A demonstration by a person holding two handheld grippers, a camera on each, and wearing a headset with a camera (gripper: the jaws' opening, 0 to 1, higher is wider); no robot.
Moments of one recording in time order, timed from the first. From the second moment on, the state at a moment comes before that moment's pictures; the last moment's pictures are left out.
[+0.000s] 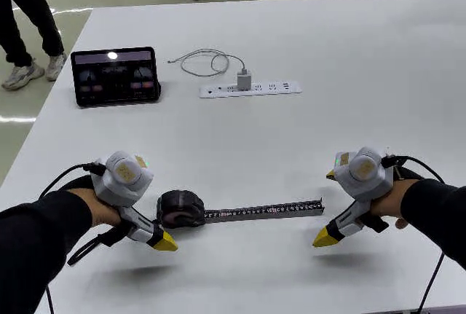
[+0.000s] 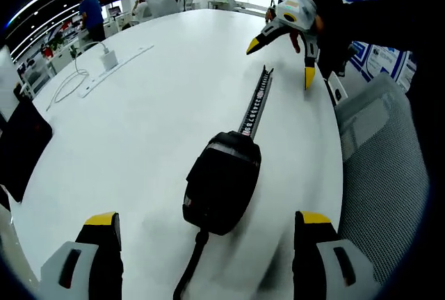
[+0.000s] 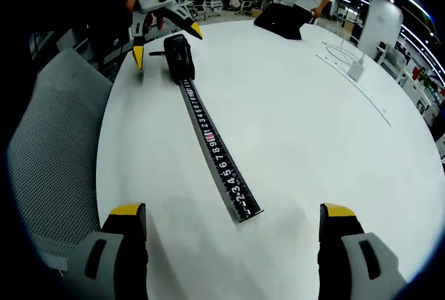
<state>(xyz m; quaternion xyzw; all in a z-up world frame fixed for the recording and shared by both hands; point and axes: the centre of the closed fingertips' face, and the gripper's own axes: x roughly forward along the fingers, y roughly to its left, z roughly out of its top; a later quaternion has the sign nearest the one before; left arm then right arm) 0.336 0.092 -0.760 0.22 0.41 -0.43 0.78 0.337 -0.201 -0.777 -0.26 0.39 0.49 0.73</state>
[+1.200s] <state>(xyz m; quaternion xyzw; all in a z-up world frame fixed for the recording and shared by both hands) 0.273 0.152 -0.727 0.09 0.32 -0.30 0.89 0.260 -0.263 -0.750 -0.15 0.32 0.38 0.85</state>
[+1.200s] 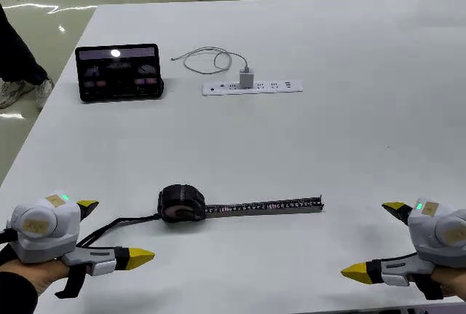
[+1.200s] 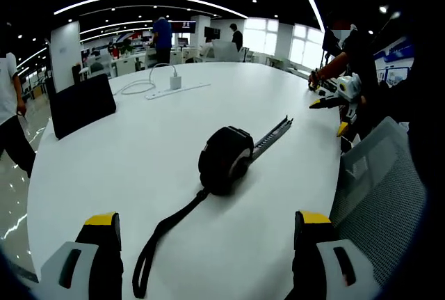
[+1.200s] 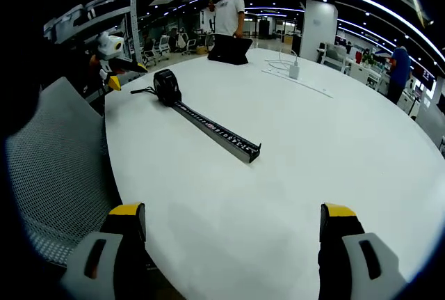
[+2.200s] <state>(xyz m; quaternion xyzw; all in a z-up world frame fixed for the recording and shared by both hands) 0.231 0.190 -0.716 0.05 0.32 -0.27 0.91 0.226 -0.313 -0.728 -0.15 0.31 0.34 0.87</state>
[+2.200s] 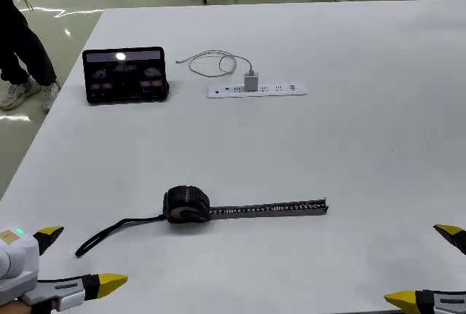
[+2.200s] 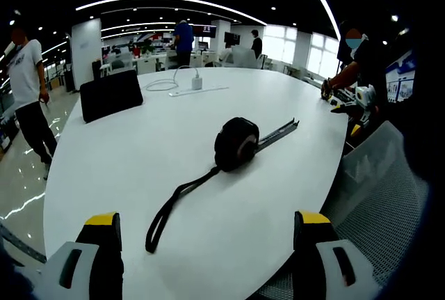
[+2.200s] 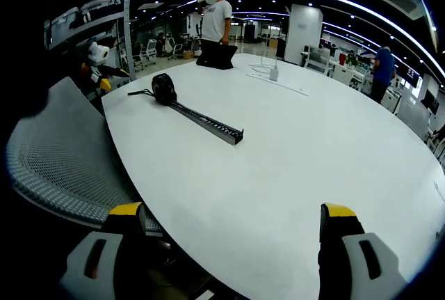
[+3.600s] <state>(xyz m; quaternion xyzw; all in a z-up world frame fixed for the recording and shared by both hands) 0.250 0.163 -0.704 0.06 0.31 -0.29 0.90 0.239 -0.304 -0.710 -0.15 0.30 0.34 0.88</state>
